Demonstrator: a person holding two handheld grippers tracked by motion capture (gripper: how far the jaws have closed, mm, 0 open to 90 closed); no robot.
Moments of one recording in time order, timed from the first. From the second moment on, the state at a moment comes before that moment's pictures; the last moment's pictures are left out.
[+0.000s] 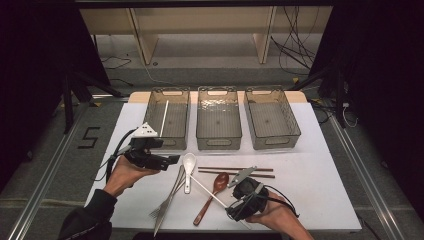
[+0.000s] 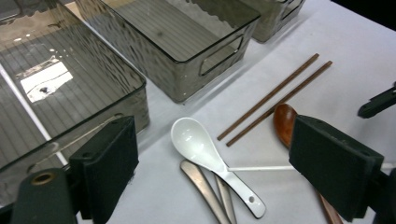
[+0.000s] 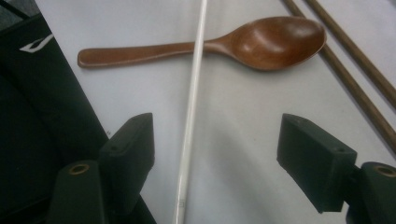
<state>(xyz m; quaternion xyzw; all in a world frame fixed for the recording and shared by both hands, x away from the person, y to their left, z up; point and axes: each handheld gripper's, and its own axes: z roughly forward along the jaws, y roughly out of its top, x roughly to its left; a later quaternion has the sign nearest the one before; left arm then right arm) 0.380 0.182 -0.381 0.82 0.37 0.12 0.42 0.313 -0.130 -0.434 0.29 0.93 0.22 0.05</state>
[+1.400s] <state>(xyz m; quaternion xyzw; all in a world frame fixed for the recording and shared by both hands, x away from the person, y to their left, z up) 0.337 0.182 -0.399 0.82 0.35 0.13 0.43 0.310 -0.106 -0.459 0.22 0.96 0.14 0.04</state>
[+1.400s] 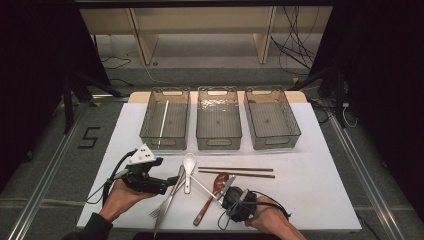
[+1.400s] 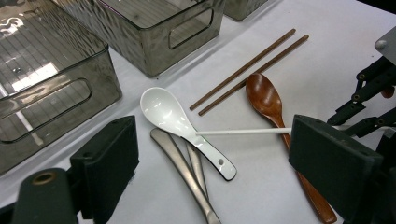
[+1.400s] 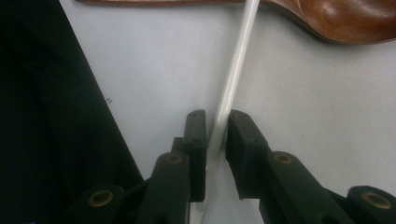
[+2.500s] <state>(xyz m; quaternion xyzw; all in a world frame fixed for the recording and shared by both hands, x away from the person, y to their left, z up) 0.329 0.143 -0.411 0.91 0.23 0.07 0.33 0.300 -0.109 -0.432 0.15 0.97 0.16 0.07</state>
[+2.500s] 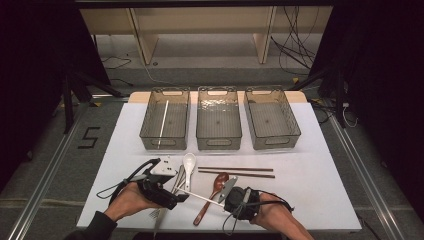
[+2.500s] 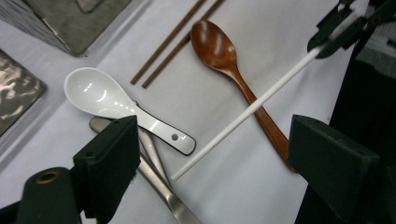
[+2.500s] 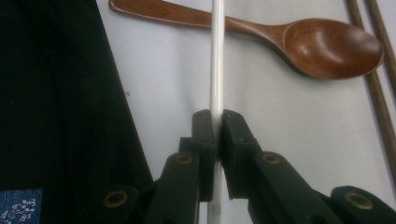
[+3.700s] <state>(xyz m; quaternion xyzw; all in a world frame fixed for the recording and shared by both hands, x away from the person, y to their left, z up) 0.334 0.085 -0.431 0.97 0.11 0.01 0.23 0.295 -0.109 -0.425 0.10 0.98 0.16 0.09</state>
